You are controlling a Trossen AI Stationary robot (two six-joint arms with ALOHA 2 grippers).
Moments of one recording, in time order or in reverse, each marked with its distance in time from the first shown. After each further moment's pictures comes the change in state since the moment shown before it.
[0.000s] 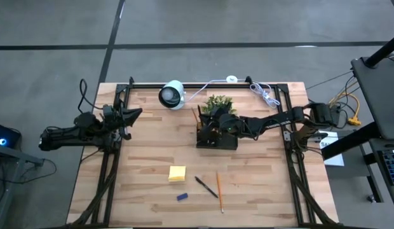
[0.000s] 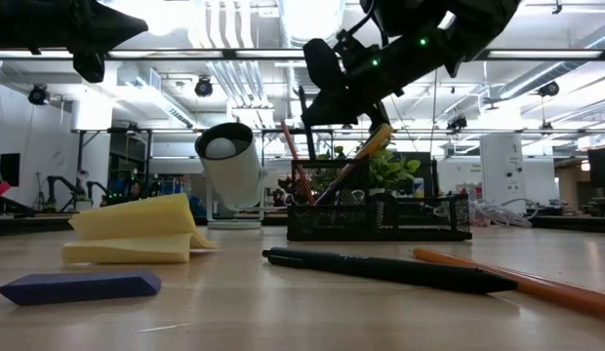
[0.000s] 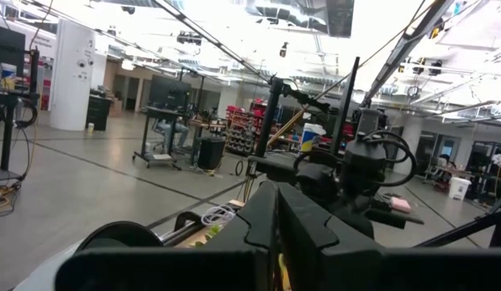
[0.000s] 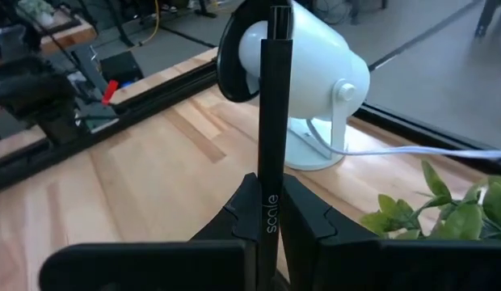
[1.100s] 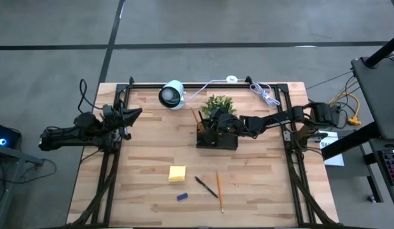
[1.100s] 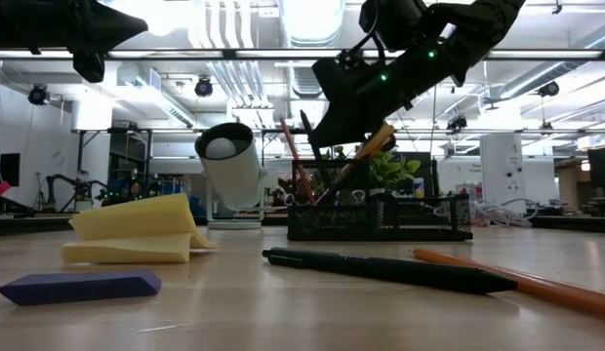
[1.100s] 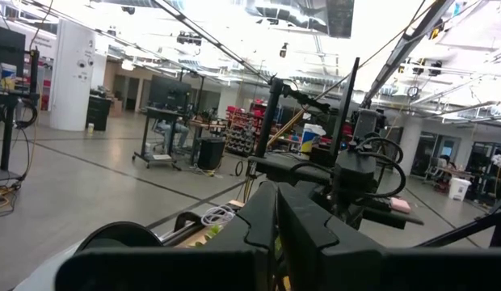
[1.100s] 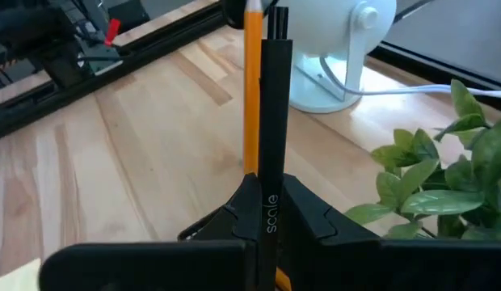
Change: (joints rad) left arm 0.000 0.000 0.000 0.001 0.000 0.000; right arm -0.023 -0.001 -0.030 -0.108 -0.136 0.059
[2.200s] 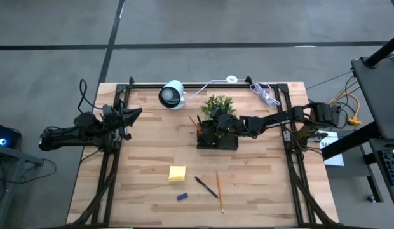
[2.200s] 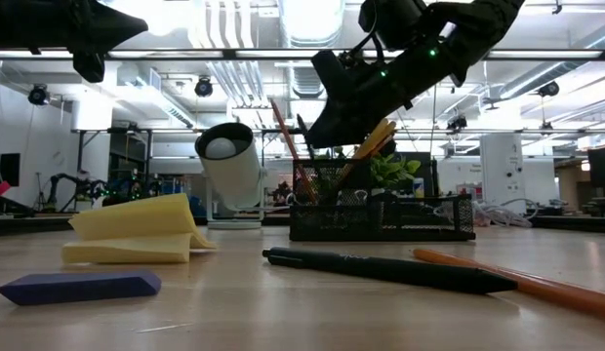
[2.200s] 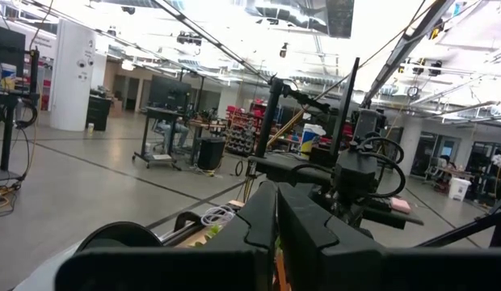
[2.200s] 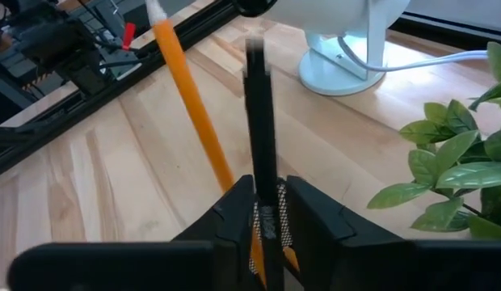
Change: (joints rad) left arm 0.000 0.000 0.000 0.000 0.000 0.000; right arm 0.000 0.000 0.004 -0.010 -0.058 0.113
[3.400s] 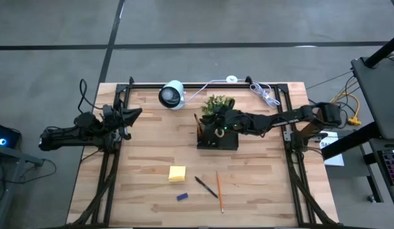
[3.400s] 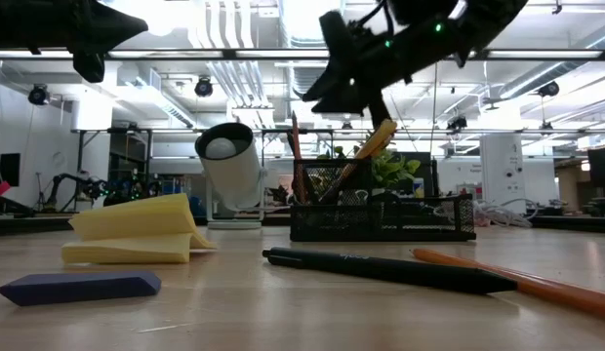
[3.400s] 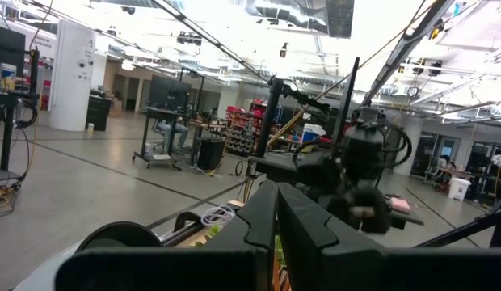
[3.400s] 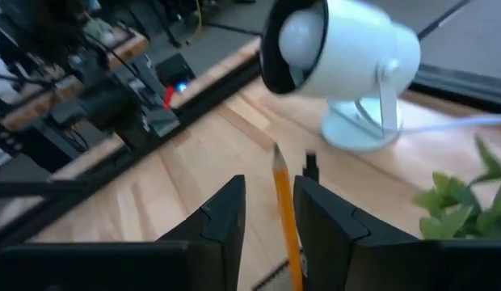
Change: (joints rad) left arm 0.000 0.000 0.000 0.000 0.000 0.000; right arm 0.003 -0.104 0.000 0.069 0.014 -0.009
